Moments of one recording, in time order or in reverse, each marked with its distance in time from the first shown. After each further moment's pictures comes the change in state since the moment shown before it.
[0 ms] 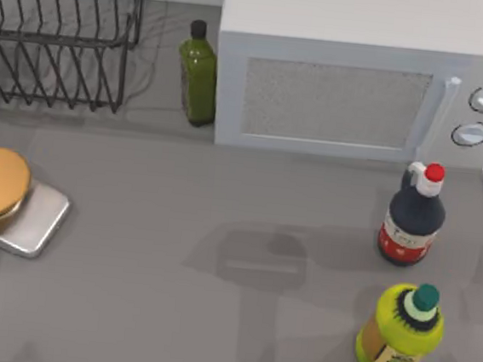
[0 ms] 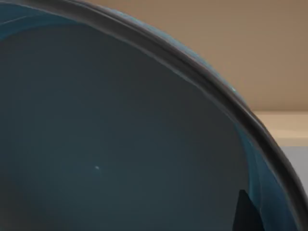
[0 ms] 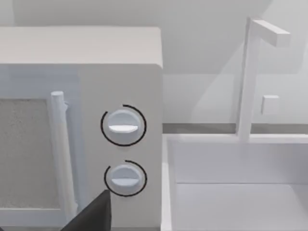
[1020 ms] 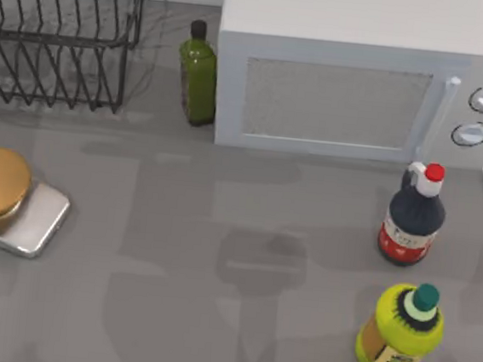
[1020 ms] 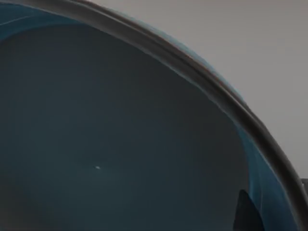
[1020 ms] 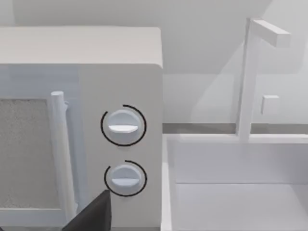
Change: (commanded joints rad) left arm -0.101 0.796 -0.191 0.990 -0.097 0.002; right arm 0.000 0.000 0.000 0.000 0.000 0.000
